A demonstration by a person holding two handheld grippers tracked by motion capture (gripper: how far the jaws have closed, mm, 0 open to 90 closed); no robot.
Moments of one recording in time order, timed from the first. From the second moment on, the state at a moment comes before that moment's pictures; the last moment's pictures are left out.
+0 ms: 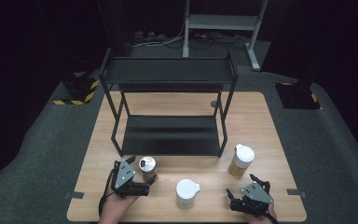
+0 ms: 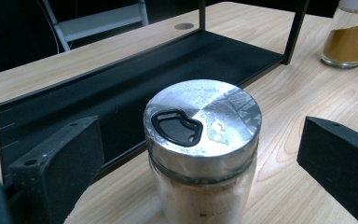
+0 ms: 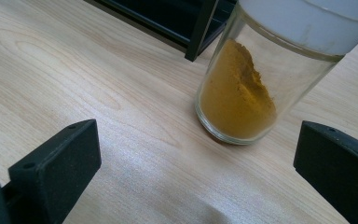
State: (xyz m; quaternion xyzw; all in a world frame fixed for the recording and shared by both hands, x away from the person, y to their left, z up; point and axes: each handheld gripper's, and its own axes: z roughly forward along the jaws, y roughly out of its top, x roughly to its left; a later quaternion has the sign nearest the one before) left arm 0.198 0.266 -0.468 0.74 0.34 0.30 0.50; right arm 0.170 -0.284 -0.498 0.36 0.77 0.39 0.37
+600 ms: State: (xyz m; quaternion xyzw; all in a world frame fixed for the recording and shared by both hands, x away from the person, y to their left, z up) left arm 0.207 0.267 -0.475 0.73 0.35 0.29 0.51; right arm 0.170 -0.285 -0.498 0.36 0.77 0.39 0.36
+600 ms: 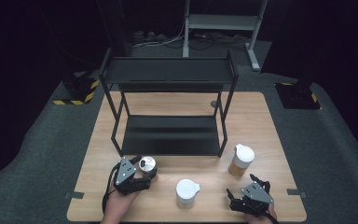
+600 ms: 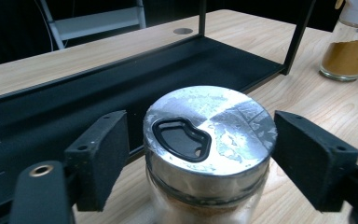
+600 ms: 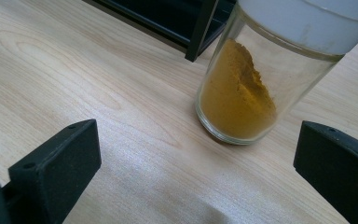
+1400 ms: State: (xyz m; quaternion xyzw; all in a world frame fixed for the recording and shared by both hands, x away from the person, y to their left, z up) left arm 0.206 0.267 -0.480 0.72 0.36 0.28 0.52; right arm 0.171 -0.286 -0.497 0.36 0.77 0.39 0.36
